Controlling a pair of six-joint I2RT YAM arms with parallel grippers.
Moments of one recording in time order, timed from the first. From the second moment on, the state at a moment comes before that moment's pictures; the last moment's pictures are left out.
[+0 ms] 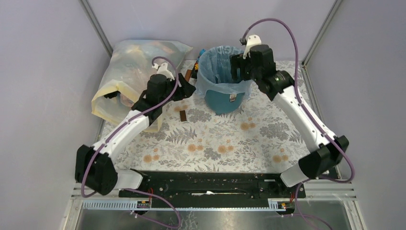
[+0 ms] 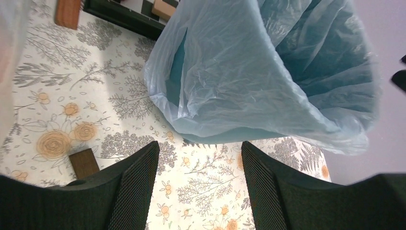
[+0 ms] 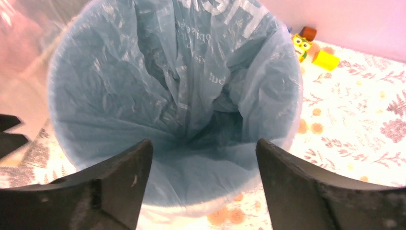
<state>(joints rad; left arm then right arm) -0.43 1.36 1.06 -0.06 0.12 -0.62 0.48 1.58 1.73 -0.63 0.17 0.08</state>
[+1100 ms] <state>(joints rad) -0.45 1.07 0.44 0.36 -0.08 -0.44 0.42 1.08 0.11 0.85 0.67 -0.03</state>
